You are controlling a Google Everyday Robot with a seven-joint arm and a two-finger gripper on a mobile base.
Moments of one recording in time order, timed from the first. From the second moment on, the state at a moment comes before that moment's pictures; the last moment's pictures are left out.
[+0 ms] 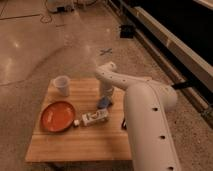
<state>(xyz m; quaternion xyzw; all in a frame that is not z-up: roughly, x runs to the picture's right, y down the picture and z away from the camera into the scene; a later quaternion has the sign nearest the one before) 0.013 0.067 0.968 -0.29 -0.17 -0.51 0.79</state>
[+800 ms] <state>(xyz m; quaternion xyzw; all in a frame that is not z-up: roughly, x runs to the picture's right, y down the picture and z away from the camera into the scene) 0.020 0.071 0.959 -0.29 -0.17 -0.51 0.79</state>
